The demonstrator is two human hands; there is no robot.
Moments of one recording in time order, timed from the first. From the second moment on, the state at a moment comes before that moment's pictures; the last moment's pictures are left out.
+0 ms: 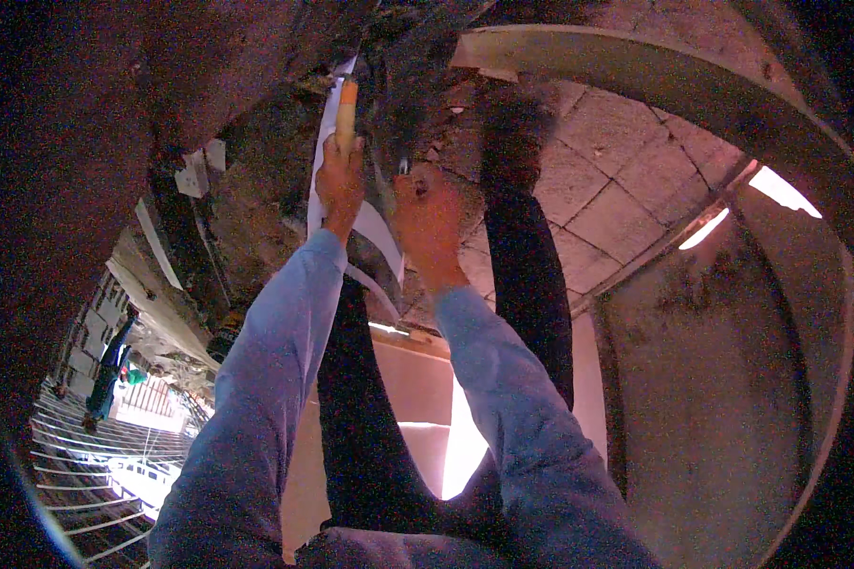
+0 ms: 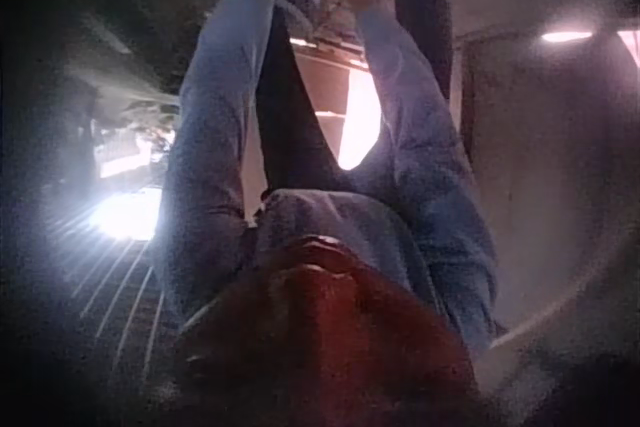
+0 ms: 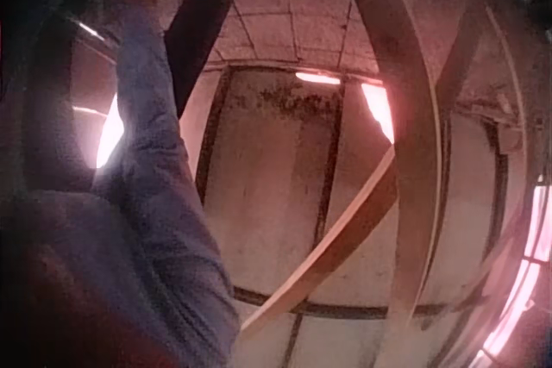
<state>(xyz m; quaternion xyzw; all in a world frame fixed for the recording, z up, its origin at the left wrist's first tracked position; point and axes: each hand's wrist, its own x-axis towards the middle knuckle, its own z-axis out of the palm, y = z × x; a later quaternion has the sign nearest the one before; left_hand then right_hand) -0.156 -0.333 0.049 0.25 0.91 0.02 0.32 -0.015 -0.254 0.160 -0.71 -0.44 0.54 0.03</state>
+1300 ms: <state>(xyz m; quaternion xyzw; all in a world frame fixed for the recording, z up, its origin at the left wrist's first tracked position) -0.227 -0.283 0.043 0.32 0.84 0.12 0.41 -0.021 -0.258 0.159 -0.71 -0.46 0.53 0.05</state>
